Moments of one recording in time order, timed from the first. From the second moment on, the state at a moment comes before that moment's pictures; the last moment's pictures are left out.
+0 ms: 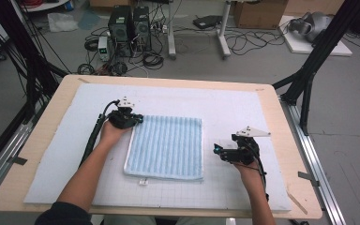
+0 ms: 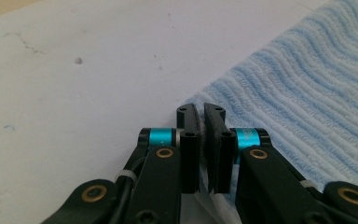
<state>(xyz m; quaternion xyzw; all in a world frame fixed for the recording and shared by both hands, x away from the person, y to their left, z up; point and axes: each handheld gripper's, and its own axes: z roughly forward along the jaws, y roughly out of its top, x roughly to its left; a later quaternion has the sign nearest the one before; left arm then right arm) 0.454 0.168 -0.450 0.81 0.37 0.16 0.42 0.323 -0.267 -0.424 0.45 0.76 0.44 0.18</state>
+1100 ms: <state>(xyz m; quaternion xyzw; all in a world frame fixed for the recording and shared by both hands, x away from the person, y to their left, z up) 0.453 0.180 -0.454 0.77 0.43 0.10 0.46 0.425 -0.204 -0.419 0.46 0.78 0.39 0.15</state>
